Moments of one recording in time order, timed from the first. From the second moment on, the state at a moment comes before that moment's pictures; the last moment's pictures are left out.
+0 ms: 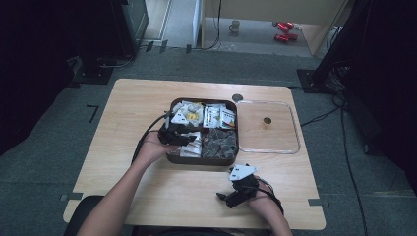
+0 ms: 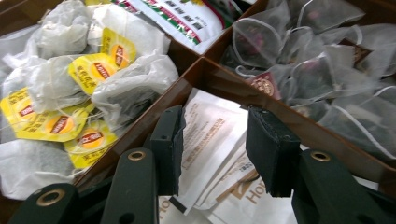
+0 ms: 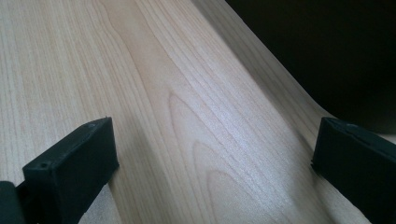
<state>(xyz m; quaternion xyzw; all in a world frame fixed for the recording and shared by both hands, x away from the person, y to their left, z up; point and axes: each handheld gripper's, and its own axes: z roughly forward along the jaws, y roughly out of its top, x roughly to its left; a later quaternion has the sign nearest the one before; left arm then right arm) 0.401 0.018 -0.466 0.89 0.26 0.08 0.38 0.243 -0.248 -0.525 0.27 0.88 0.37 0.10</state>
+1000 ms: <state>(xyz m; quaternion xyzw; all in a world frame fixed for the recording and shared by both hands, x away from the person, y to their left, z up) 0.416 0.024 -0.472 0.88 0.28 0.11 0.37 0.243 -0.248 -0.525 0.27 0.88 0.37 0.10</state>
